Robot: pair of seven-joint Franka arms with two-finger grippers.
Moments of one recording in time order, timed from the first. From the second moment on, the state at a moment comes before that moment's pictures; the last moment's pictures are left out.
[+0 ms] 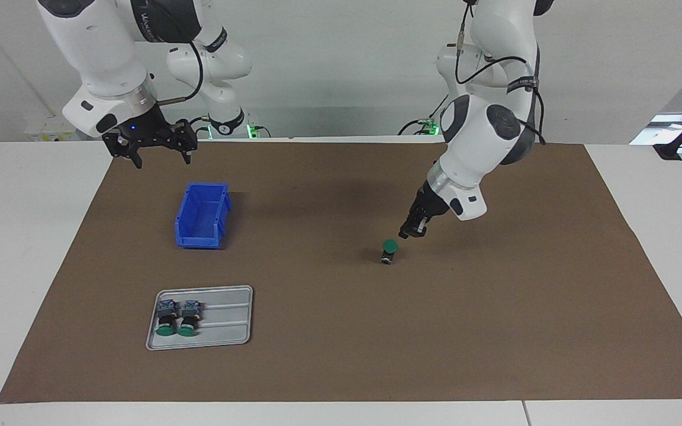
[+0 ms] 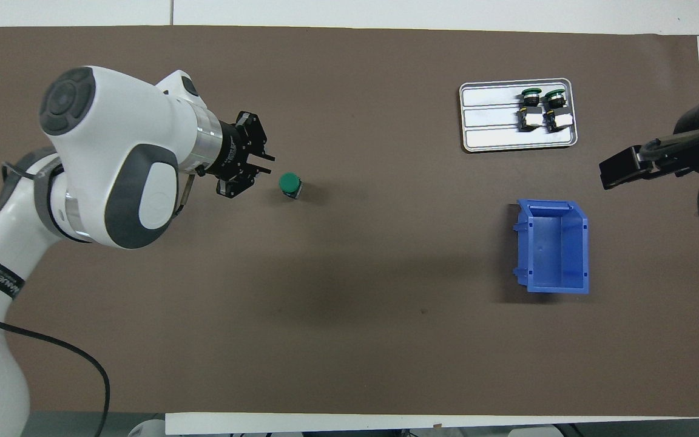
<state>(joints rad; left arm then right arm) -0.42 0.17 -0.02 -1.82 -0.38 2.13 -1.39 0.11 0.02 -0.03 -1.55 -0.04 1.47 -0.06</state>
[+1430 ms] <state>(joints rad) -0.05 0.00 -0.01 -1.78 -0.02 1.65 -0.50 0.74 0.73 -0.01 -1.20 -0.03 2.07 1.05</state>
